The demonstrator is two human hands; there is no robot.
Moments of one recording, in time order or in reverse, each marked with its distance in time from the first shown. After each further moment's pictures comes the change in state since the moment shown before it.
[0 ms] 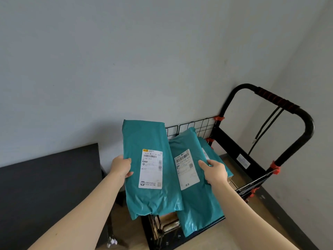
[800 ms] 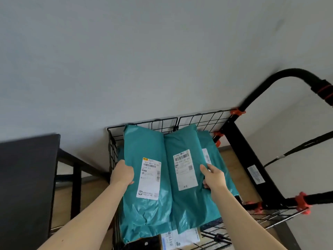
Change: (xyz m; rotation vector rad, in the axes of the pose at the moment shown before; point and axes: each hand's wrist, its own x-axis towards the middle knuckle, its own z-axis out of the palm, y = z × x) left_hand 0.126 -0.035 0.140 0.339 0.035 -0.211; right_hand 0.211 0.032 0.035 -0.070 -0.170 0.242
